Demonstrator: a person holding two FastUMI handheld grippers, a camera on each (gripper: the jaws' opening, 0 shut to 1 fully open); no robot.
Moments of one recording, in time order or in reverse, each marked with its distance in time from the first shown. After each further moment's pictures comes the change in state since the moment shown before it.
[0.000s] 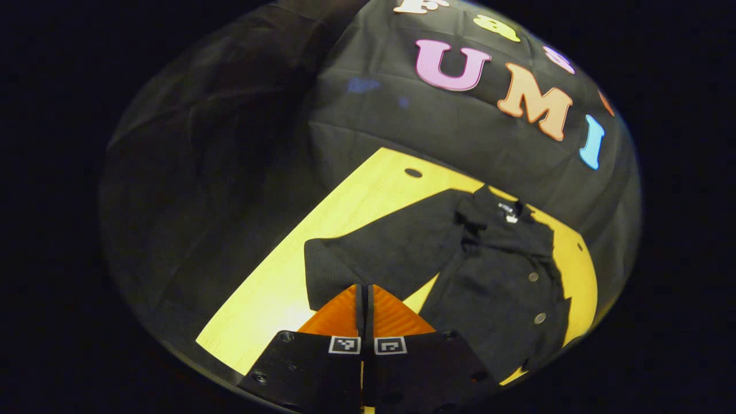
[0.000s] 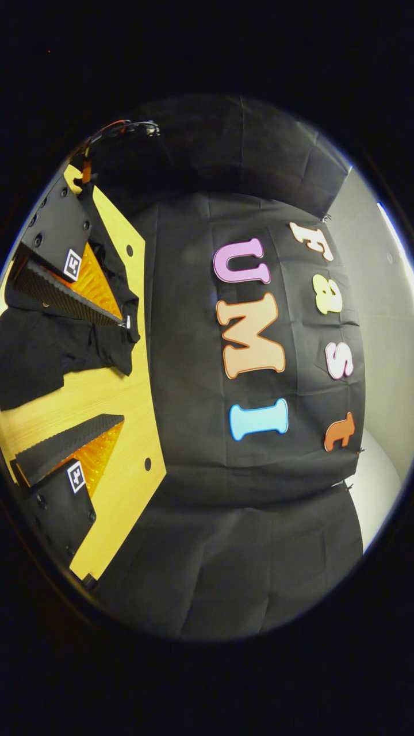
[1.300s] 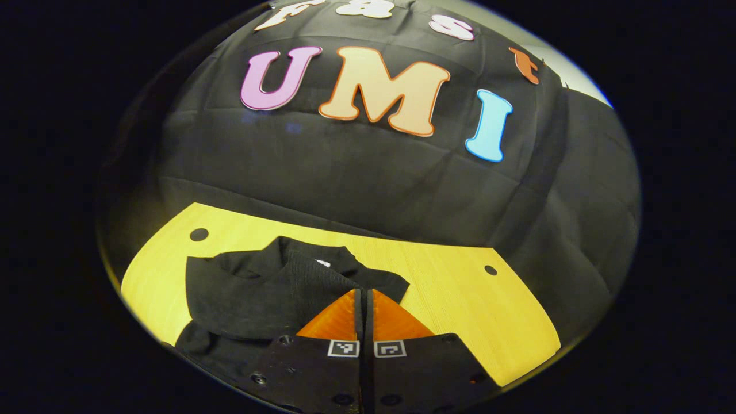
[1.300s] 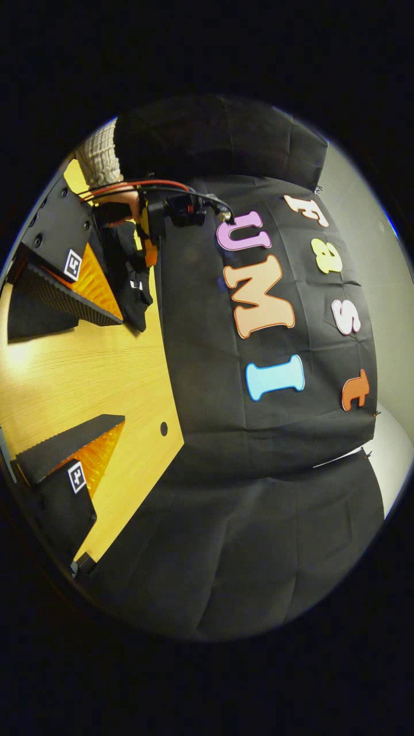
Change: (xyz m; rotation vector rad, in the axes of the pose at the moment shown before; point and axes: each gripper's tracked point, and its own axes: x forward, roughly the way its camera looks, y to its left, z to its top) left arm 0.094 -0.423 0.035 0.203 -0.082 -0.419; right arm -0.004 -0.137 -0.016 0.063 0.088 -0.011
